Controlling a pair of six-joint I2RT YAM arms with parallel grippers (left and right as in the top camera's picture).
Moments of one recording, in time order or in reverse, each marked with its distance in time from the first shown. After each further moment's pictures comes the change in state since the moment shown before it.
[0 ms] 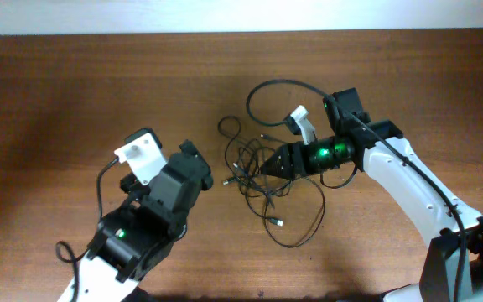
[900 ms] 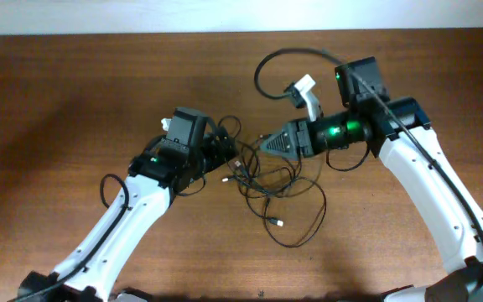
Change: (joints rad) left arm 0.244 0.416 0.000 0.245 0.741 0.066; right arm 0.000 -0.056 0.262 -0.207 0.047 -0.008
